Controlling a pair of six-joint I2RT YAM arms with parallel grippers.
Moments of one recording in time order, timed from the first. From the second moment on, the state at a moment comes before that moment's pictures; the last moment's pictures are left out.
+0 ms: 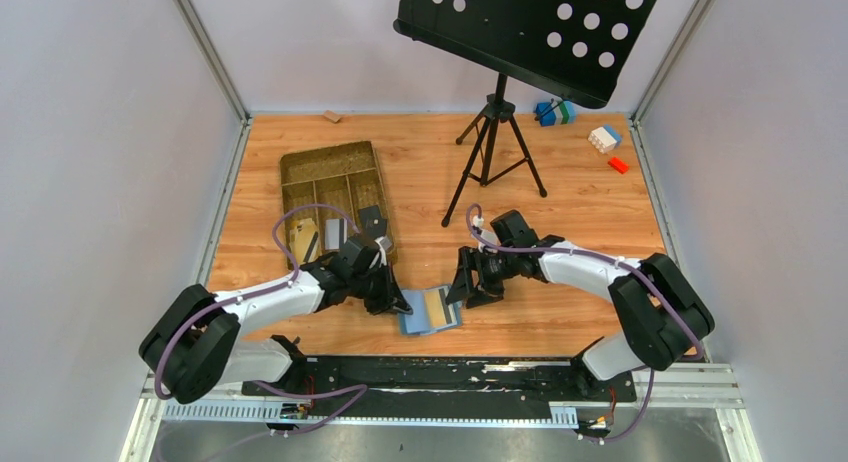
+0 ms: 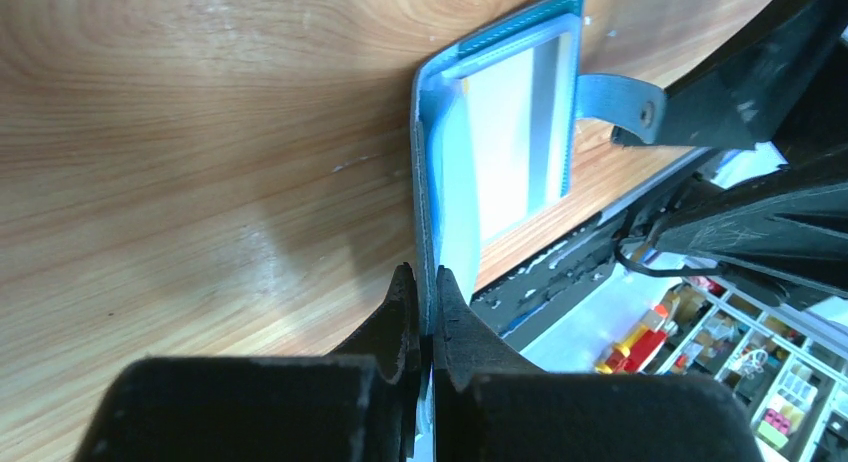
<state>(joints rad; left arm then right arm) -0.70 1.24 0.48 -0.15 0.40 -0.95 0.58 1.48 0.68 -0.21 -0.74 0.64</state>
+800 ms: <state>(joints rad) -0.70 1.27 0.49 -0.17 0.39 -0.92 0.75 1.62 0.87 -0.42 -0.34 0.52</state>
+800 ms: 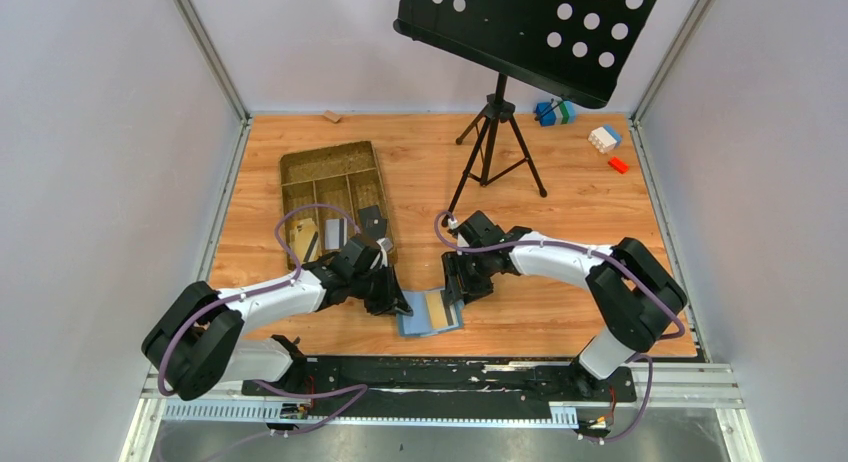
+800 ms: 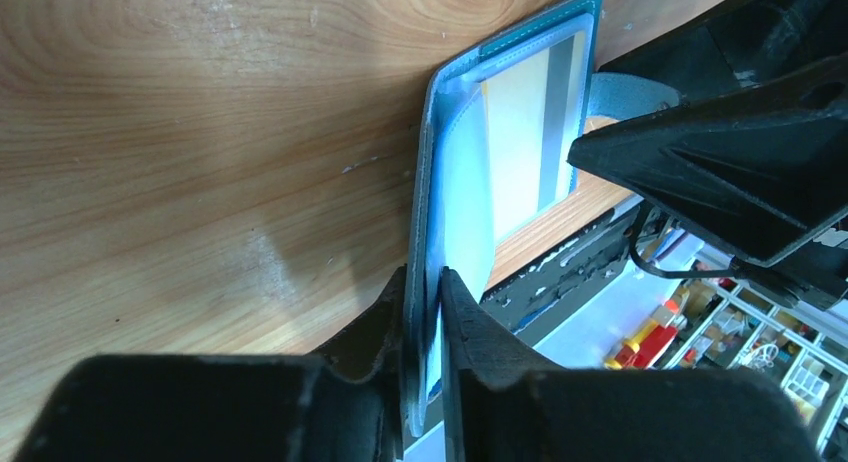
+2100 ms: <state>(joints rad) -0.71 1.12 0.53 -0.13 0.44 -1.01 0.57 1.32 0.87 -0.47 -0.52 0.53</state>
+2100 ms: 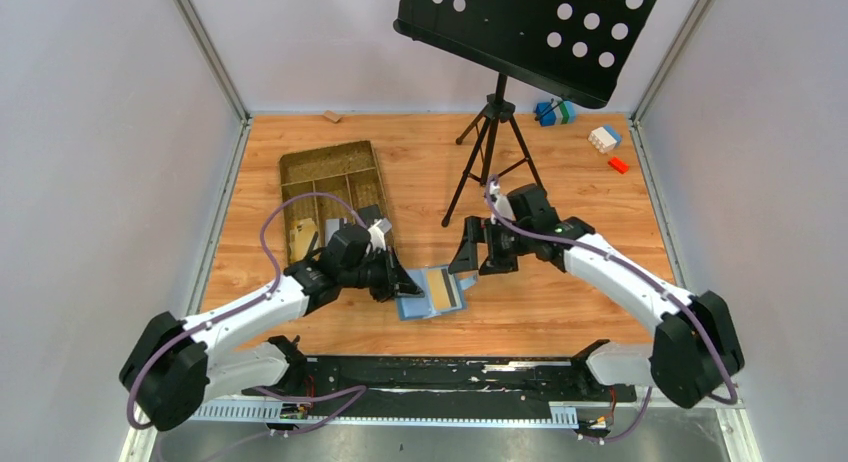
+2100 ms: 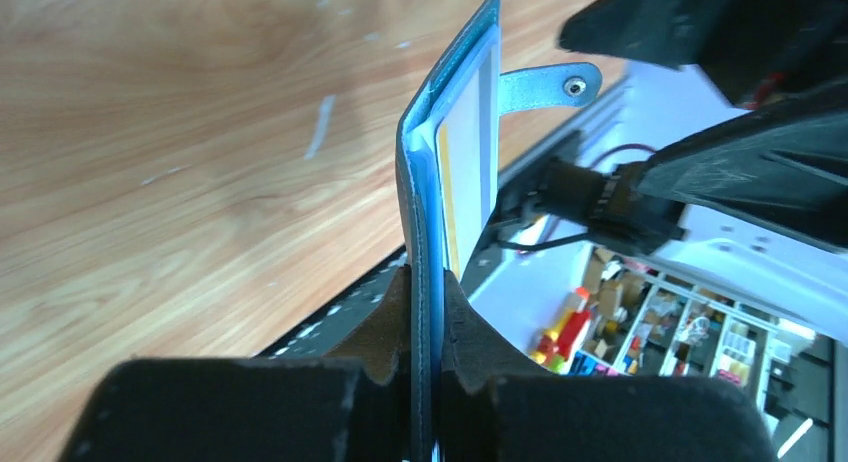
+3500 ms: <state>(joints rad) -0.68 1.00 0.58 0.23 0.56 -1.30 0.36 1.08 0.80 -0.38 -0.83 0.80</state>
